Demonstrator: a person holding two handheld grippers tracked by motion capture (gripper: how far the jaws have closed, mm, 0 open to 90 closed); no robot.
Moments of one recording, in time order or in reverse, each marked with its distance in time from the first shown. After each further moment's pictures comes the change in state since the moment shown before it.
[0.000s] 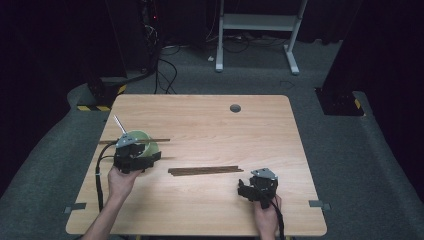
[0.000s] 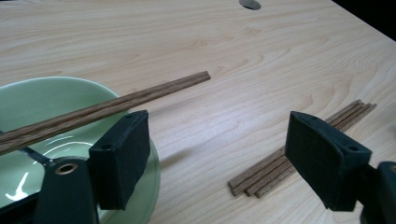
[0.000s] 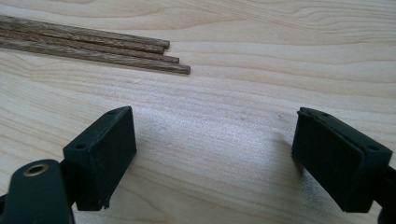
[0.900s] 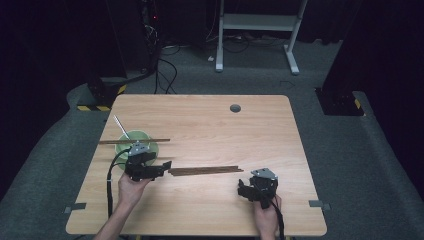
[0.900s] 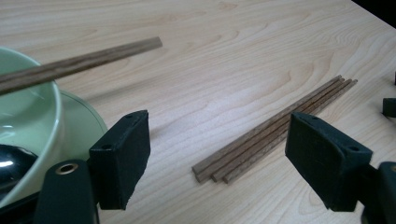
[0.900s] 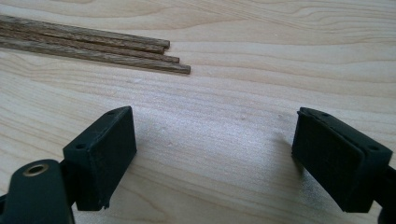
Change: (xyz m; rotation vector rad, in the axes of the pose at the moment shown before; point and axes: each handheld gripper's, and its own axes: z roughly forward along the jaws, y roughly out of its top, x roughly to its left) left arm -0.024 -0.020 0.018 0.044 -0.050 0.017; right arm 0.000 0.000 0.000 0.001 0.000 0.000
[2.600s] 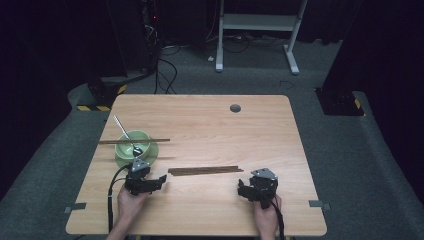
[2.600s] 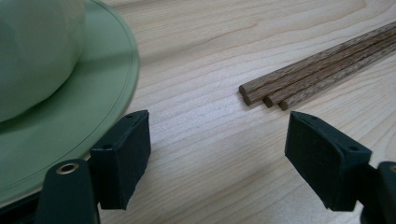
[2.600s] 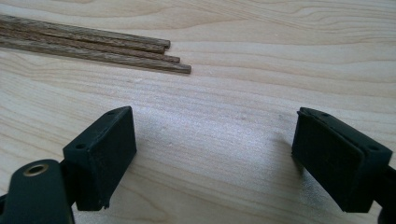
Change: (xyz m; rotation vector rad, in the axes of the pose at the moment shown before) left arm 0.011 -0.058 0.017 0.081 0.126 -0.020; right arm 0.000 0.000 0.000 -0.001 0.000 -0.002
